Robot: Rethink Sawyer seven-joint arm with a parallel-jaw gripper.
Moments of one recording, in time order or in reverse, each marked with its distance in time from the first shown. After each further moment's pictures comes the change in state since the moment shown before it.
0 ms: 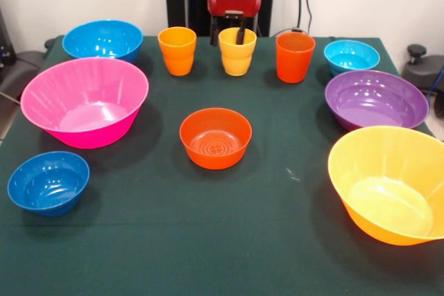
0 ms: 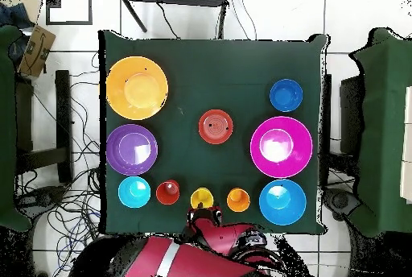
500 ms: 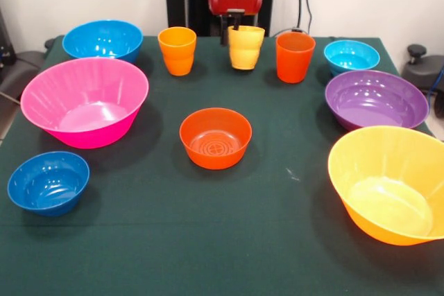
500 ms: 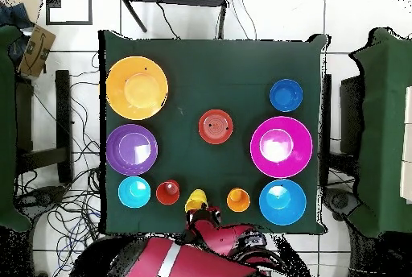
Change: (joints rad) arm -0.006 -0.011 0.004 0.004 -0.046 -0.025 0.000
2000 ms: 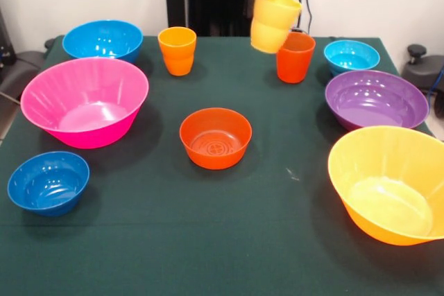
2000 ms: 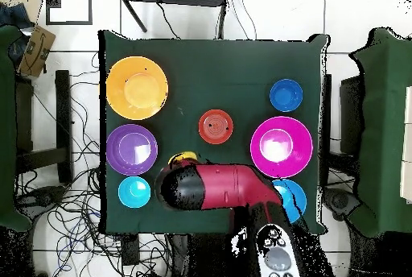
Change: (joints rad) arm -0.118 -0.463 0.346 -0.182 0.284 0.857 0.000
